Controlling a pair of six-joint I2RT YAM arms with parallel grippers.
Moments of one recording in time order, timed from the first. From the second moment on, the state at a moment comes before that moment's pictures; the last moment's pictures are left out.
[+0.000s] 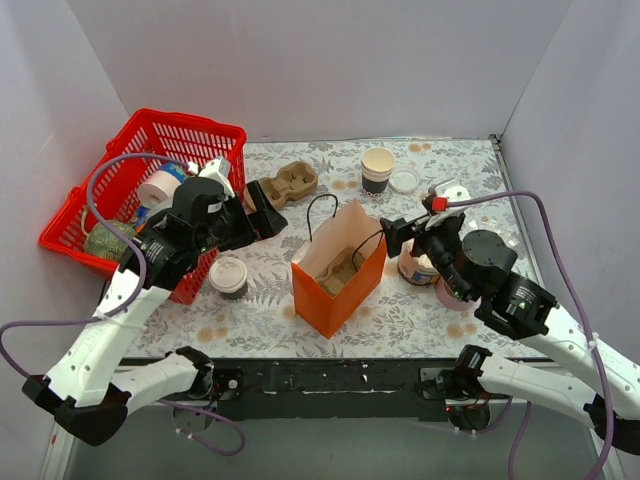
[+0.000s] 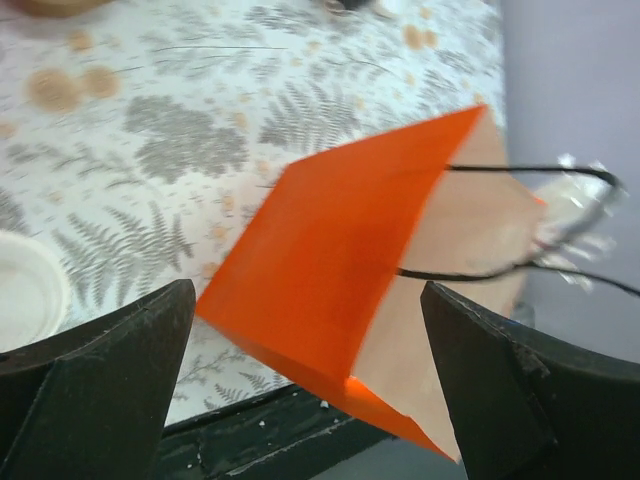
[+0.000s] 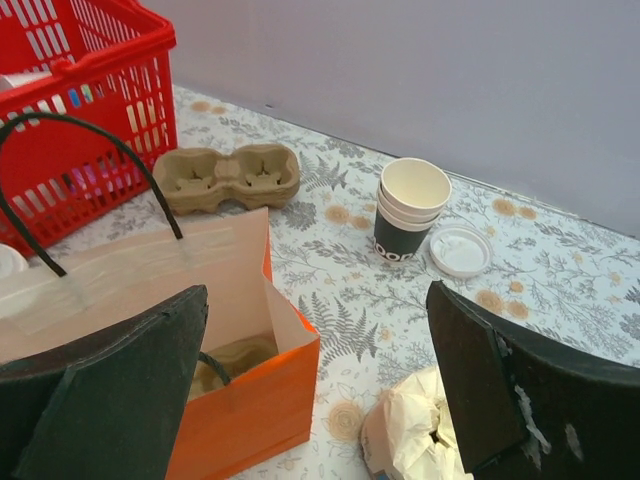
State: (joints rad) left arm -0.57 1.03 1.32 -0.80 0.04 -0.71; right arm 0.99 0.75 1.00 -0.26 0.52 -0.02
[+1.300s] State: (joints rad) left arm -0.57 1.40 1.21 -1.08 -0.59 -1.09; right arm 0.98 0.73 0.85 -0.19 0.69 -0.11
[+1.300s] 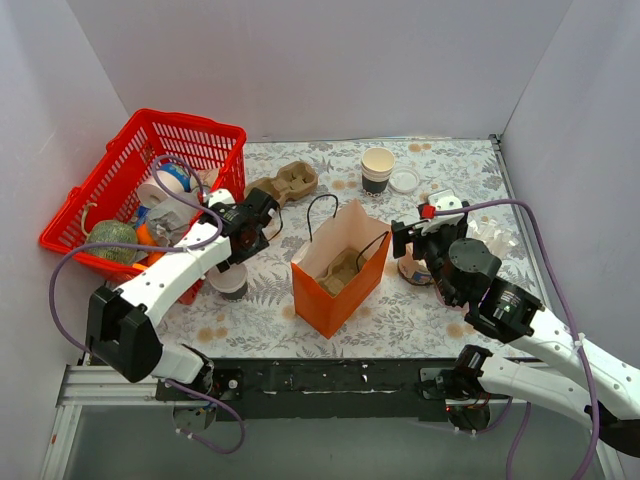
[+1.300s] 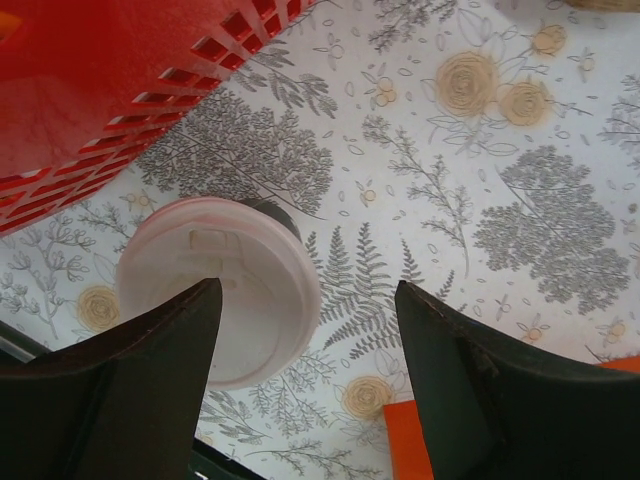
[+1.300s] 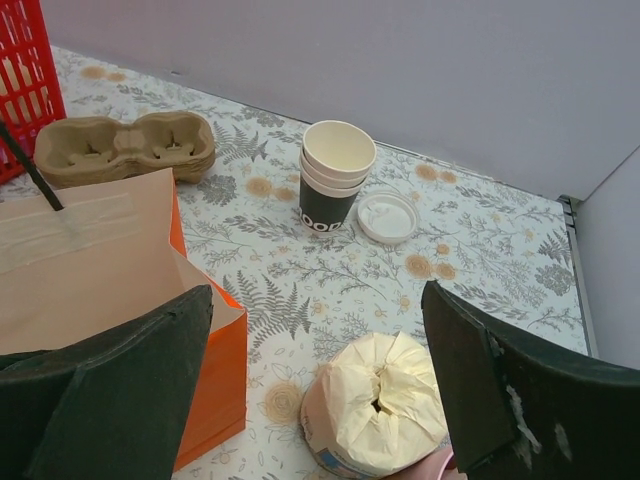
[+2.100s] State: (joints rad) left arm -0.57 1.45 1.16 -1.10 -0.66 -1.10; right arm 0.98 0.73 0.85 -0.17 0.71 -0.12
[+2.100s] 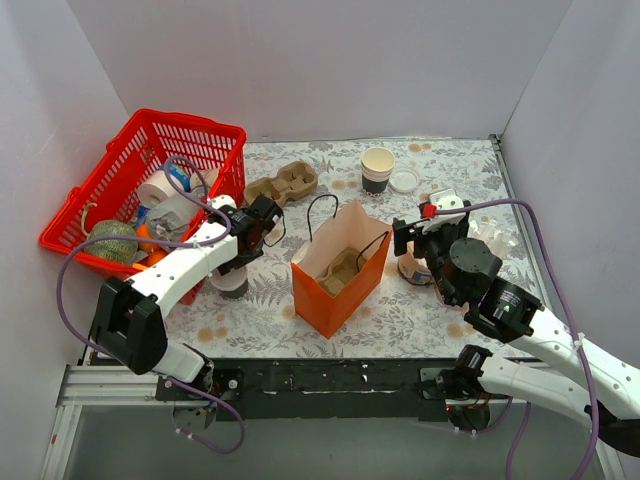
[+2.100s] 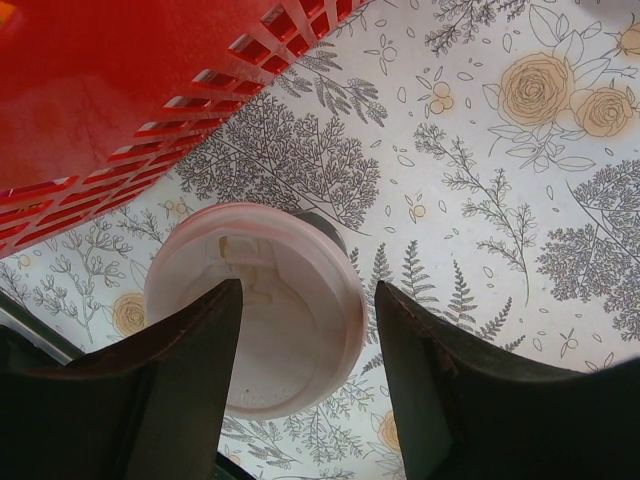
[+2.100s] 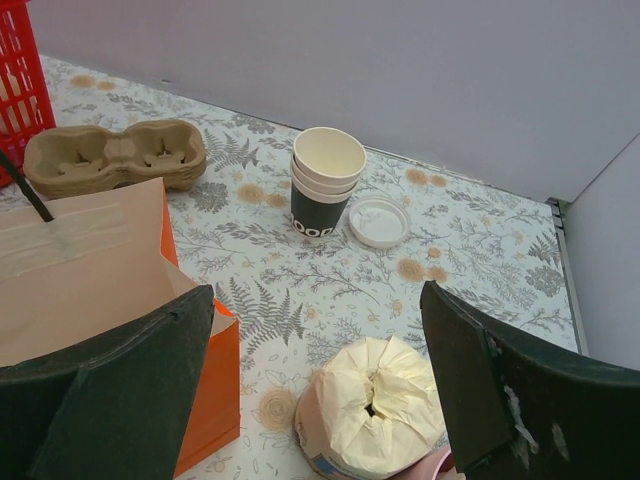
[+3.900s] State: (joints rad) left arm -0.57 1.39 1.16 -1.00 -0.40 -0.86; right arm 0.98 0.73 0.83 -0.16 0.74 -0.14
